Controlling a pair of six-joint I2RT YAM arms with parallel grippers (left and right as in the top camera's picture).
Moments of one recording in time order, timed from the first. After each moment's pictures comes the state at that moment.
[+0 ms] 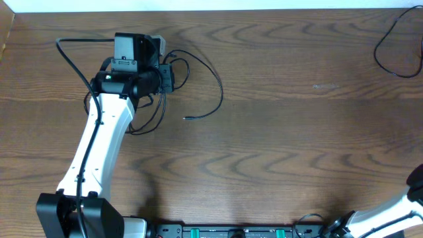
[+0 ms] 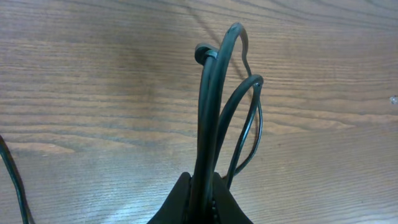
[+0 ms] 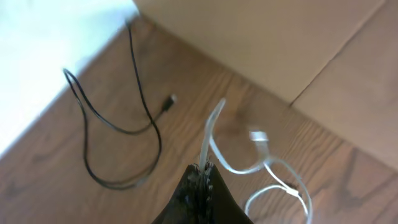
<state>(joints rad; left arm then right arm) -0.10 1.55 1.33 -0.73 0.24 -0.15 -0.76 1.96 2.05 -0.86 0.00 0.20</state>
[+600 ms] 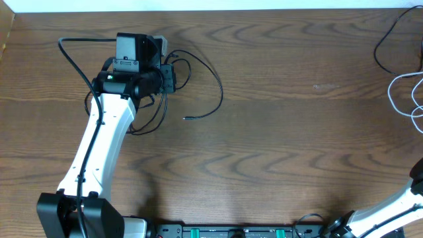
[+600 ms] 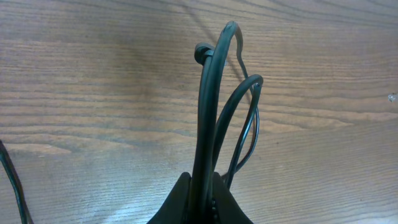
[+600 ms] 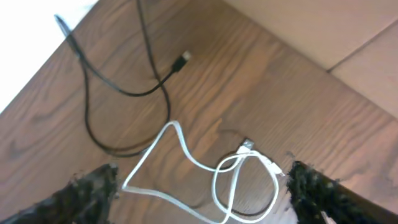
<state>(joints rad) -0.11 1.55 1.33 -0.73 0.24 -0.15 -0.76 2.03 2.05 -0.93 -0.10 0.19</state>
